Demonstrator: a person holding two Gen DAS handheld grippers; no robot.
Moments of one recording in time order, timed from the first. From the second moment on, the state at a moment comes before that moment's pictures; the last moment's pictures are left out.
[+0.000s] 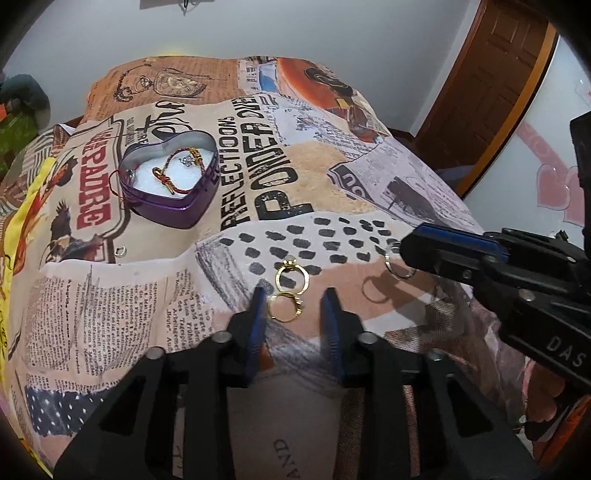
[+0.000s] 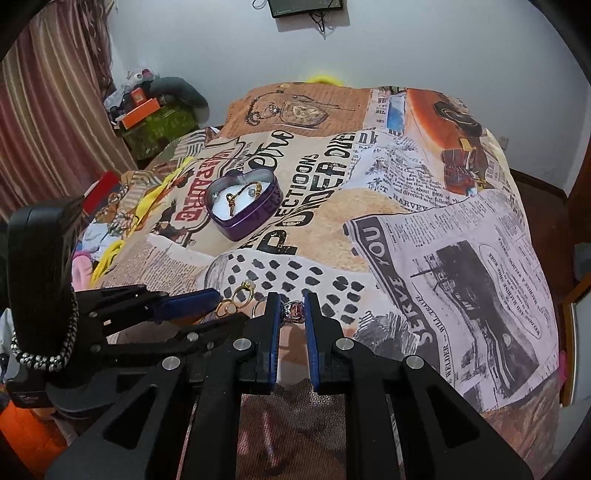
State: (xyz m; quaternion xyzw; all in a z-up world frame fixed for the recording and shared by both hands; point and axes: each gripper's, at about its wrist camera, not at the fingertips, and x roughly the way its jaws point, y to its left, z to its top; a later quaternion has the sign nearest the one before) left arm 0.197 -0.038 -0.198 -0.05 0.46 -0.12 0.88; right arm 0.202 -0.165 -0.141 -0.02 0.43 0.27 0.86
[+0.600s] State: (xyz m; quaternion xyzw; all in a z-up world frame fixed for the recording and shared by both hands) left arm 0.185 -0.027 -0.189 -0.07 0.45 -0.13 0.88; right arm 0.199 -0.161 -0.135 -0.02 0.43 0.27 0.86
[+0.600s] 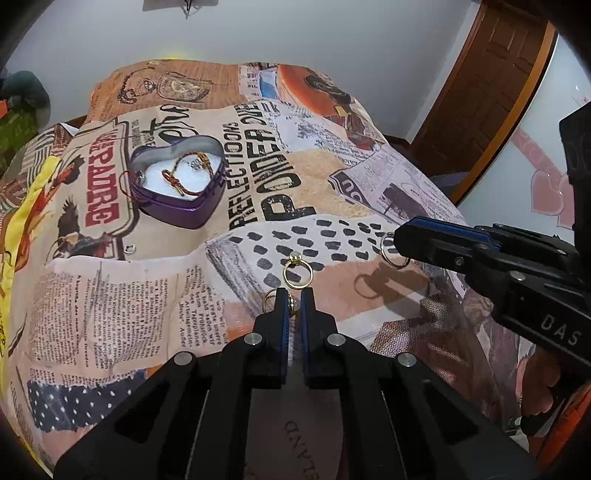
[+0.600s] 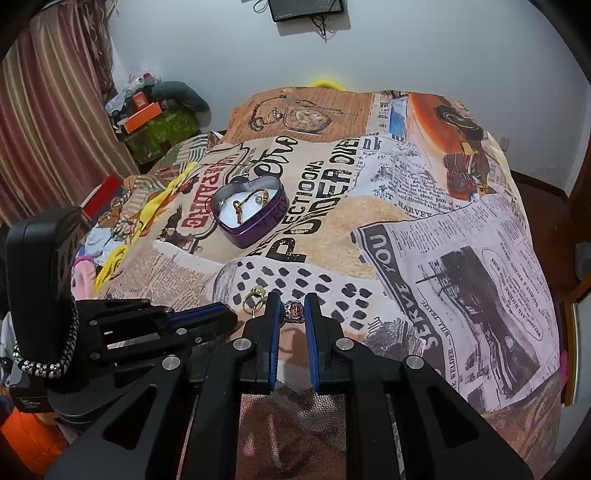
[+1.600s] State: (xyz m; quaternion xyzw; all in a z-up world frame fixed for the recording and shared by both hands) left arm 0.203 0.054 -0.129 -0.08 0.36 -0.06 0.93; right arm 0.234 -0.119 -0.099 0.01 0.38 0.29 0.88
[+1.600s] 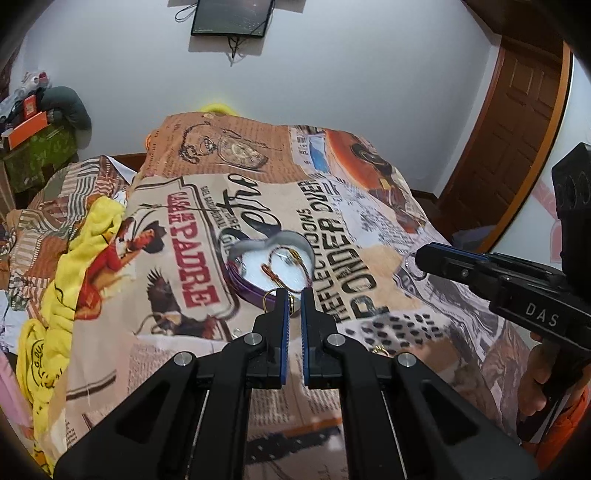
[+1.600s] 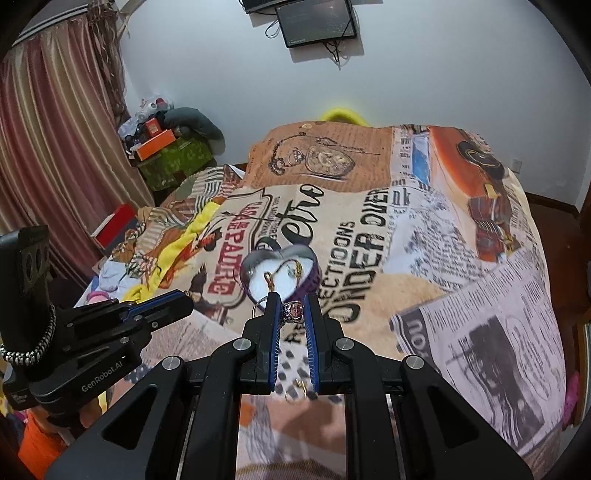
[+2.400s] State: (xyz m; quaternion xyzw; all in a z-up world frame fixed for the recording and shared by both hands) left arm 0.266 0.075 -0.159 -0.08 0.38 -0.07 0.92; right arm 0.296 -0.069 -0.130 0.00 0.43 0.31 0.85
